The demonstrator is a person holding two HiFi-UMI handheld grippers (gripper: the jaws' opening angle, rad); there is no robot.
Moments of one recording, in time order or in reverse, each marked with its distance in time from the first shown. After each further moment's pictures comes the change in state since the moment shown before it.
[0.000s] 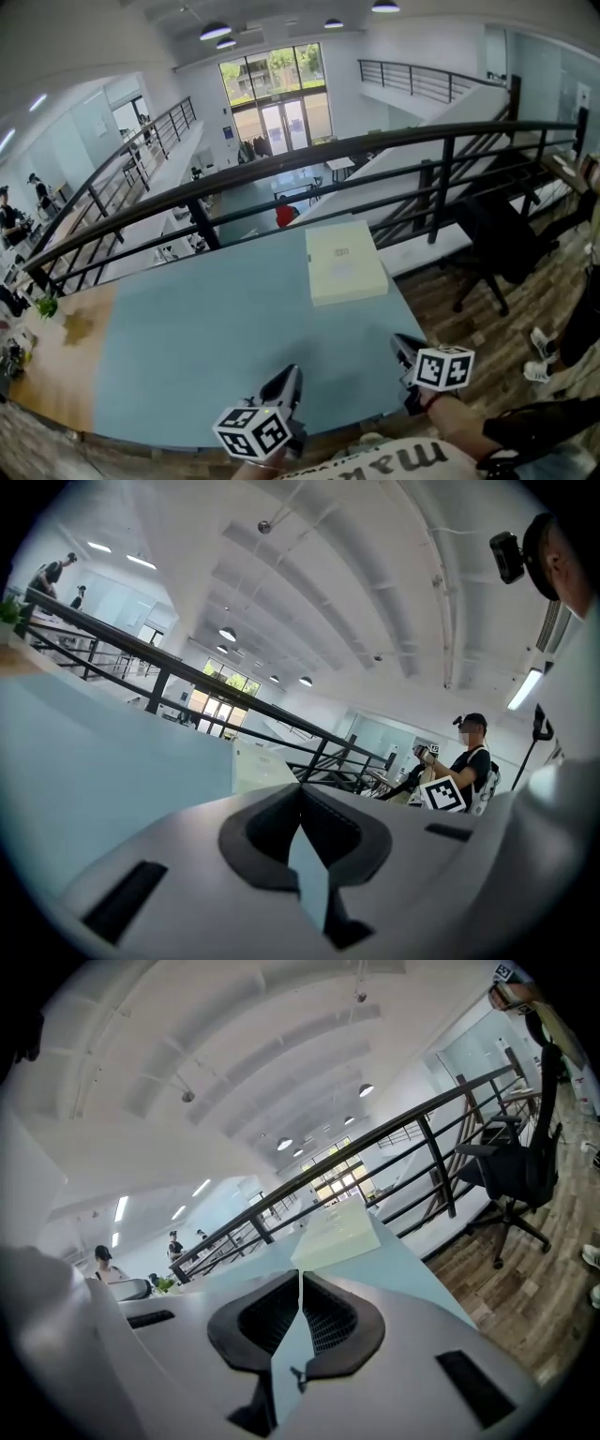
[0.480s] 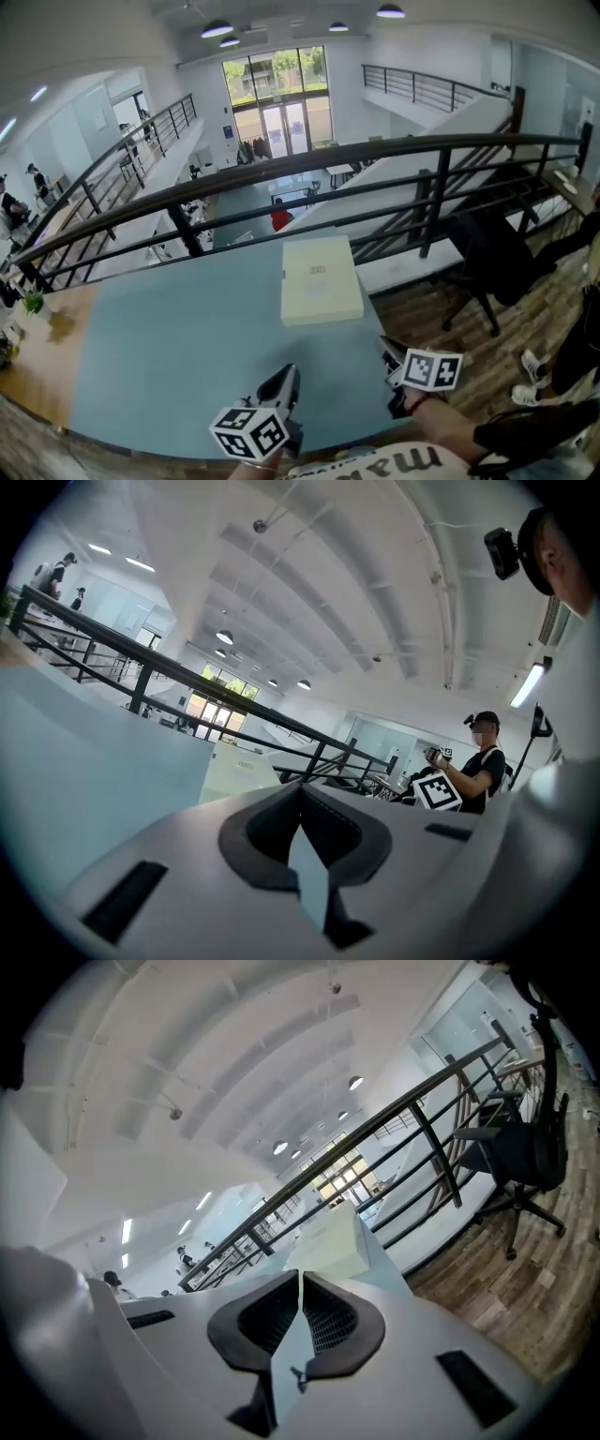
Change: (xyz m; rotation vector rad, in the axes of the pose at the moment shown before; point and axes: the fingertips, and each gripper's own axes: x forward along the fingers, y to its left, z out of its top) left arm 0.088 -0.040 0.004 0.003 -0.035 0.001; right arm 0.031 -0.053 0.053 0.101 0.007 0.059
